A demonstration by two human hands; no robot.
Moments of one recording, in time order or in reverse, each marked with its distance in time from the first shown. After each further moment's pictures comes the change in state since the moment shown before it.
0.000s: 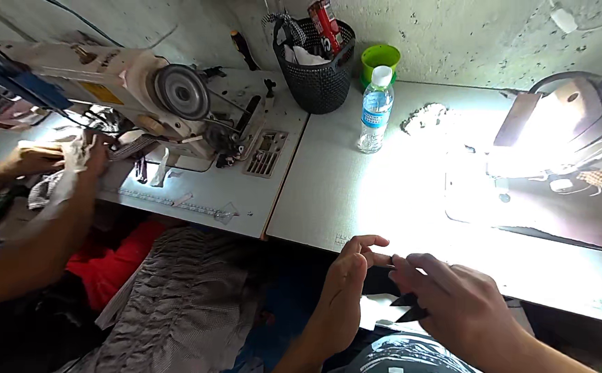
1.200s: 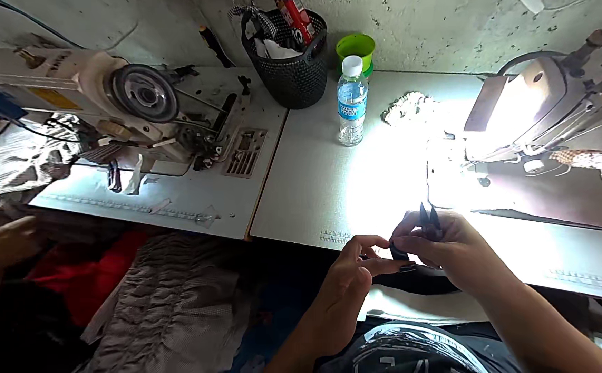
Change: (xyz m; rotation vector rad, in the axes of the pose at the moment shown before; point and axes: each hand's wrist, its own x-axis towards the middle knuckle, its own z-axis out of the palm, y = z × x) left_hand -0.001 -0.001 0.012 0.003 -0.189 0.074; right_hand 0.006 0.046 -0.010 1.219 -0.124 0.779
